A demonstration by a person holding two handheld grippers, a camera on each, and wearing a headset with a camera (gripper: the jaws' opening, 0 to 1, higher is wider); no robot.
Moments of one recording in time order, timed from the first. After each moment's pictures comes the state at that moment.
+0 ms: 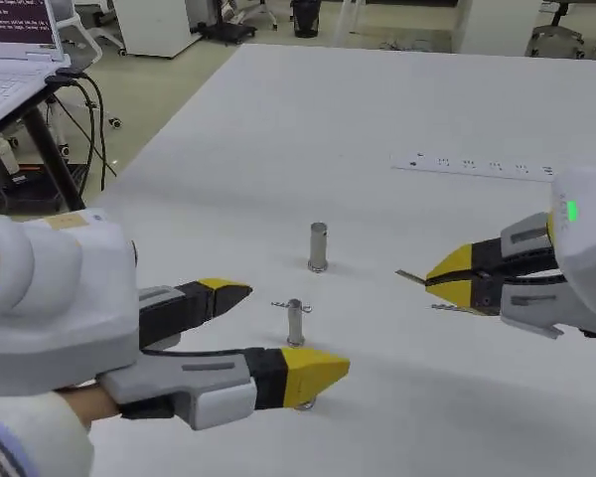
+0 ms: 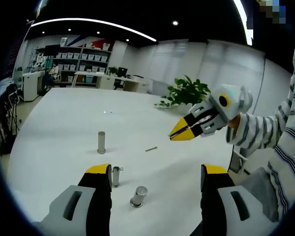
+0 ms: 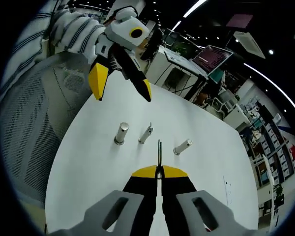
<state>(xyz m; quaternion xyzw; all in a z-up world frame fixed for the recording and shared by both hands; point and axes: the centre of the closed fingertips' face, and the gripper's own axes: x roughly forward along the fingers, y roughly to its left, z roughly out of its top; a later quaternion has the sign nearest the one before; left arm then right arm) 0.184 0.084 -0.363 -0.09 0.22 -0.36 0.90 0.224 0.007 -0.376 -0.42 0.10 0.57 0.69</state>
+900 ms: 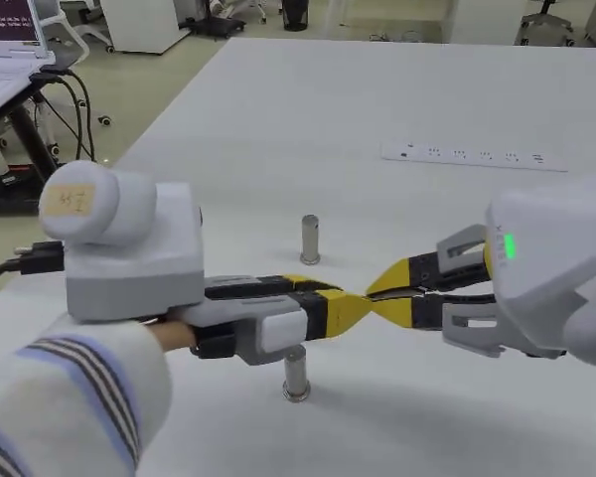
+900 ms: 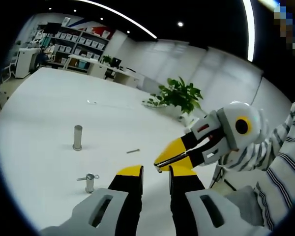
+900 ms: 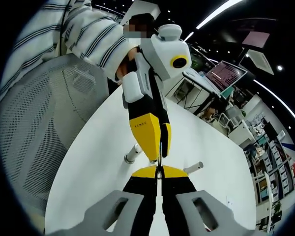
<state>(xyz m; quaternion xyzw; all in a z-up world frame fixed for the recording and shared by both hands) 0.197 0.045 -0.367 -0.16 0.26 -0.40 0.86 0.195 0.042 -0.376 -0.43 0.06 0.61 0.66</state>
